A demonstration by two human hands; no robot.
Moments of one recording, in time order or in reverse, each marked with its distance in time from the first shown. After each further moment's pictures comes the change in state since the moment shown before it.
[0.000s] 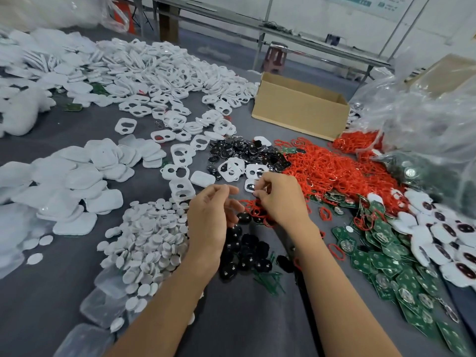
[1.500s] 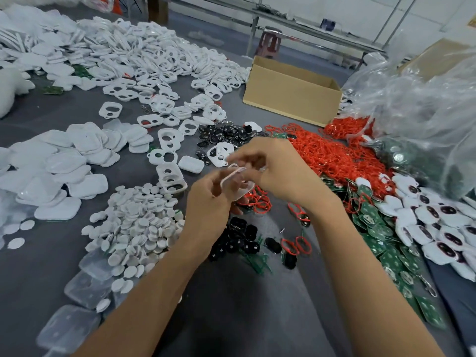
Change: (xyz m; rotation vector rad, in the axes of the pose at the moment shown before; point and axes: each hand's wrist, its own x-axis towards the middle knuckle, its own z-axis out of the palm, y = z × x) left_hand -0.007 -0.004 0.007 0.114 -0.185 0.106; right_hand -0.013 -0.043 -0.069 0.201 -0.244 -0.345
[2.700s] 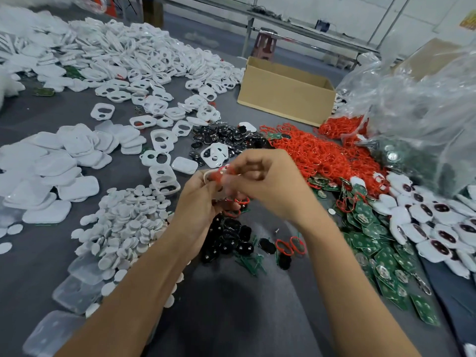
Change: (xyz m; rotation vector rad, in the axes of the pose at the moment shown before) left_hand 0.003 0.010 -0.002 -0.335 -0.075 -0.170; right_hand -0.026 -0.010 0.012 0.490 0.110 0.155
